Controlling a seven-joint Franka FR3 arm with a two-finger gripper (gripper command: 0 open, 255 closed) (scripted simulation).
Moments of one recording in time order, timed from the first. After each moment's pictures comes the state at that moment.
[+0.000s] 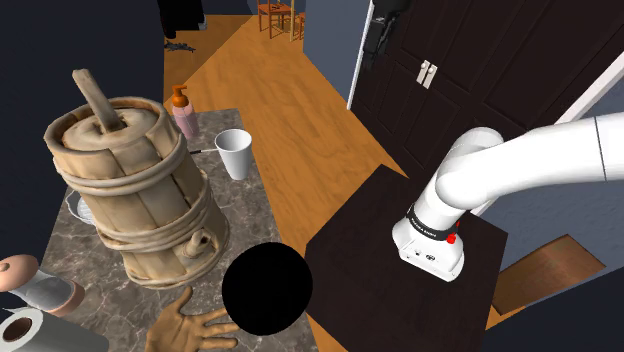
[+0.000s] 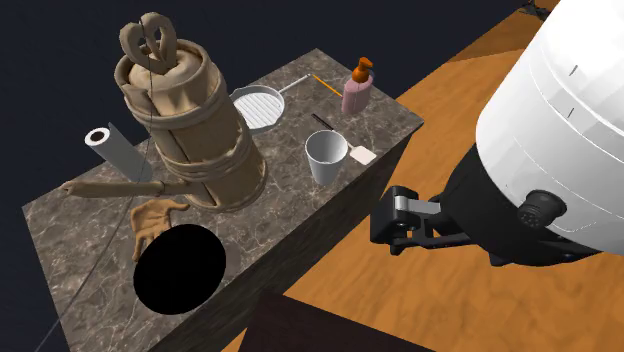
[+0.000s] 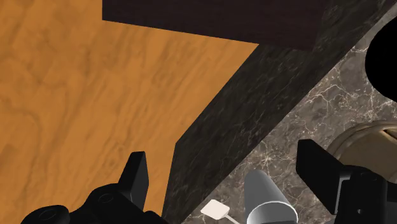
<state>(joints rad) 0.01 -0.81 0.02 -2.29 -0.05 1.52 -0.17</state>
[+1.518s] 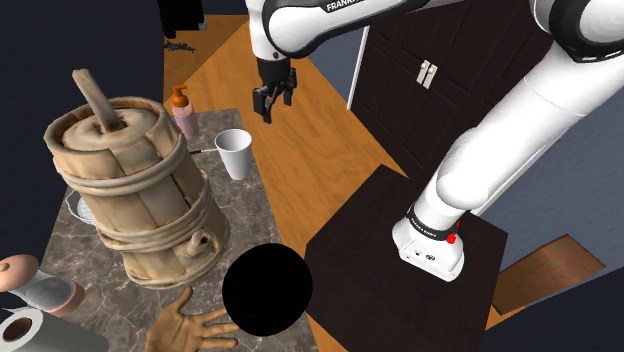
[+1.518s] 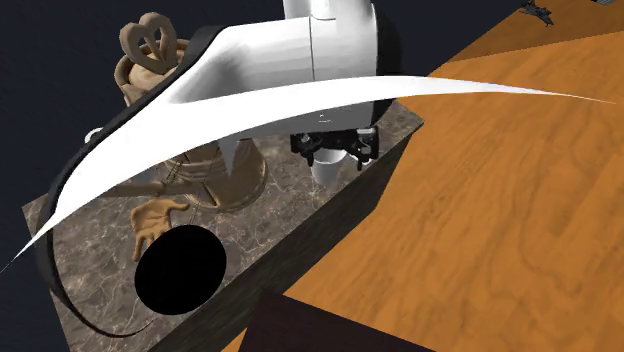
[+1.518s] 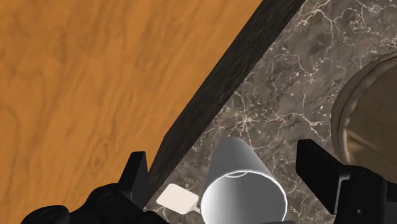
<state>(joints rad) 0.04 -0.18 0.29 -2.17 -0.06 1.97 0.20</state>
